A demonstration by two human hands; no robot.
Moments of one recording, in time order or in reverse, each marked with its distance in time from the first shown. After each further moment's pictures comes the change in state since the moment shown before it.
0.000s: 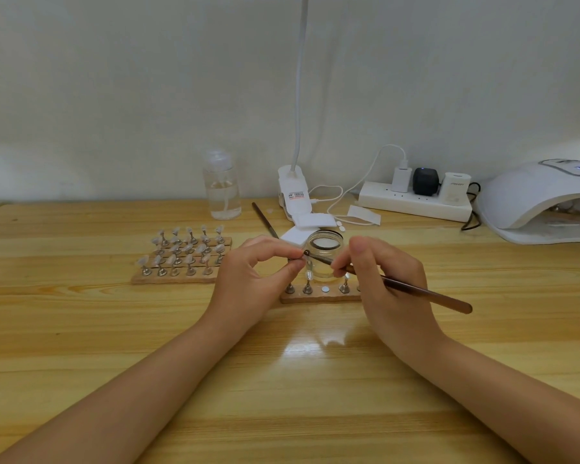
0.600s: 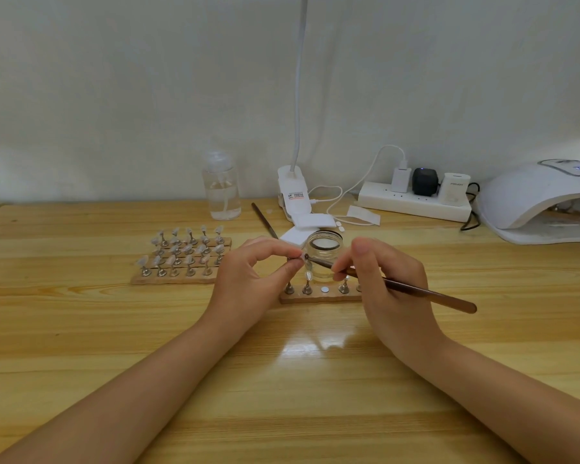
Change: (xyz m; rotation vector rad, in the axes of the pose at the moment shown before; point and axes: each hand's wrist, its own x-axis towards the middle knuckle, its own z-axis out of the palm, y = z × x) left_hand 0.000 0.001 -0.001 0.006 -0.006 -0.033; right_hand -0.001 0.000 0.000 -0.004 0.006 -0.019
